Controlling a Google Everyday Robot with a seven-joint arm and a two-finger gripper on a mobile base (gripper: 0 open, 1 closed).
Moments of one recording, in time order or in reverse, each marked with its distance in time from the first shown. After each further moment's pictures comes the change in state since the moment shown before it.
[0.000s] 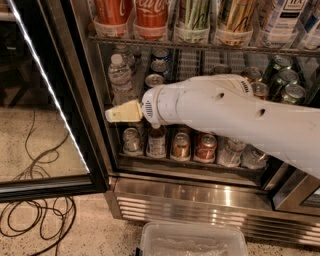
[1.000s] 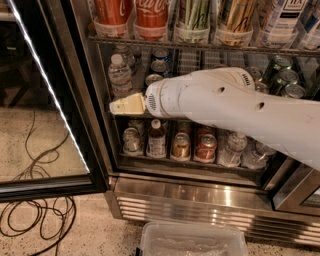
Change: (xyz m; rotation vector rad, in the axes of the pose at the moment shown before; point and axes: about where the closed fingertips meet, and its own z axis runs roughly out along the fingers) arm -0.013 -0.019 0.002 0.030 -0.019 0.017
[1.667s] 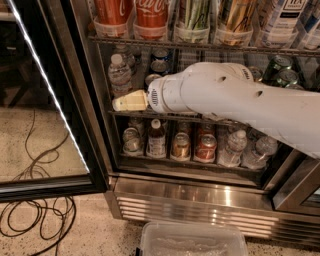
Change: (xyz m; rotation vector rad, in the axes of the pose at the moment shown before) arm -0.002 -0.011 0.011 -0.015 0.027 0.020
